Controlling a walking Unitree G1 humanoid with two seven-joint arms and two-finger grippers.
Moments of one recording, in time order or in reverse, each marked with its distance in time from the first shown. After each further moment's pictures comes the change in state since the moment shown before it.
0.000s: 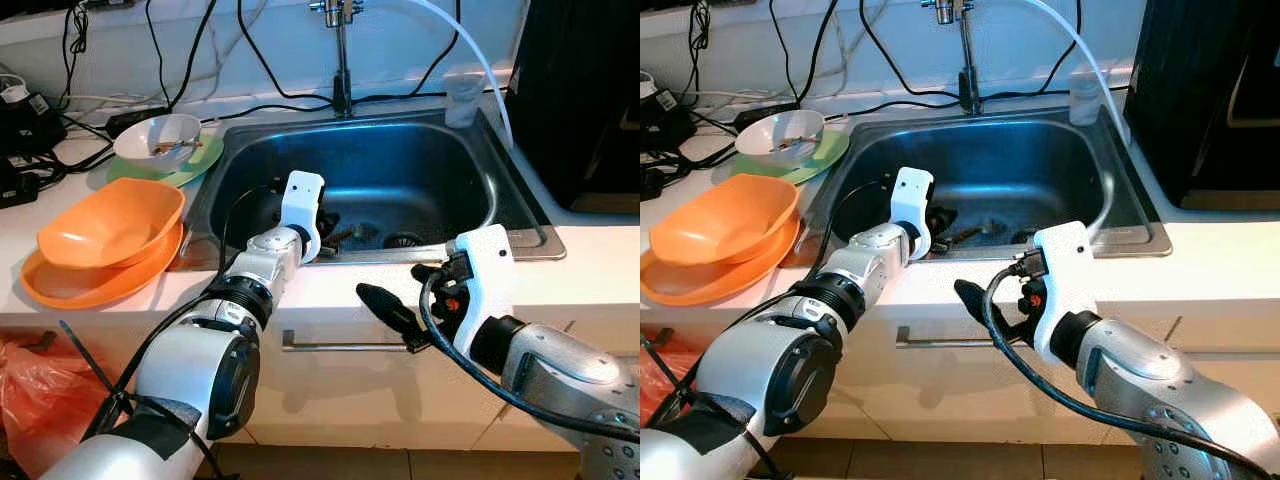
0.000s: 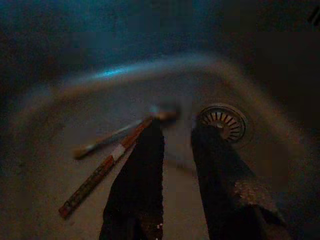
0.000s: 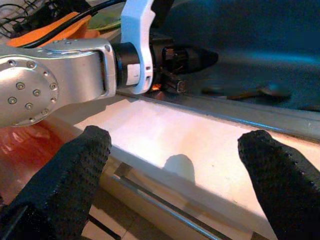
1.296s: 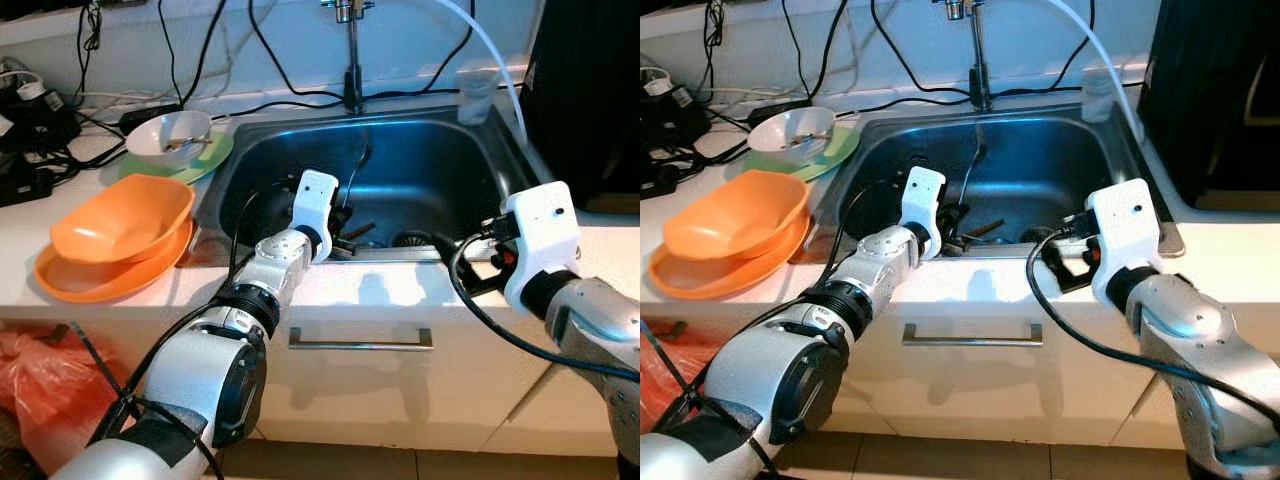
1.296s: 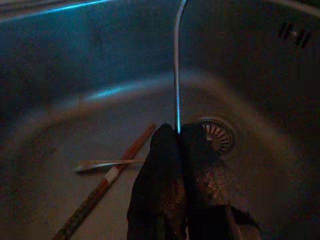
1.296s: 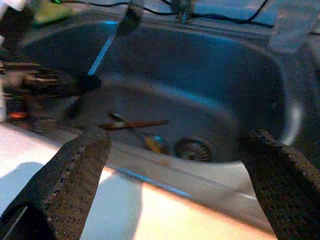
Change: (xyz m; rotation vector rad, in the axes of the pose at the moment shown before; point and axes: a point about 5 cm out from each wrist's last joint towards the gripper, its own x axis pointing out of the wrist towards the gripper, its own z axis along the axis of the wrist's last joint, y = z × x) left arm 0.001 -0.015 0.003 0.049 -0.112 -0.078; right arm -0.003 -0.056 0.023 -0.235 -0.085 -0.316
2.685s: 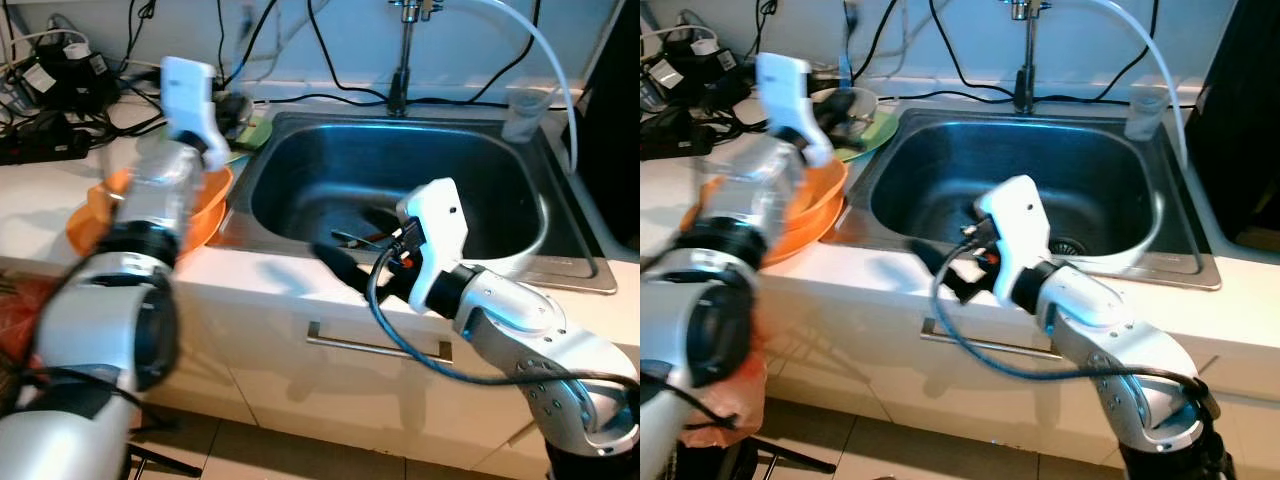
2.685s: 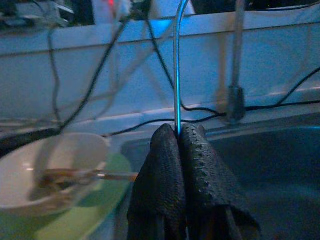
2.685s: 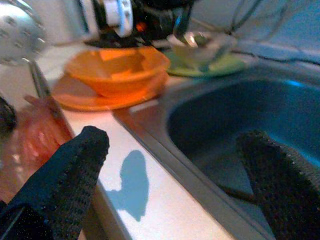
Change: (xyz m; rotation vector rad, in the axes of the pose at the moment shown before) left arm -0.049 0.105 0.106 0.097 -0.379 0.167; right arm 0.031 0.070 0.012 0.022 -0.174 0.455
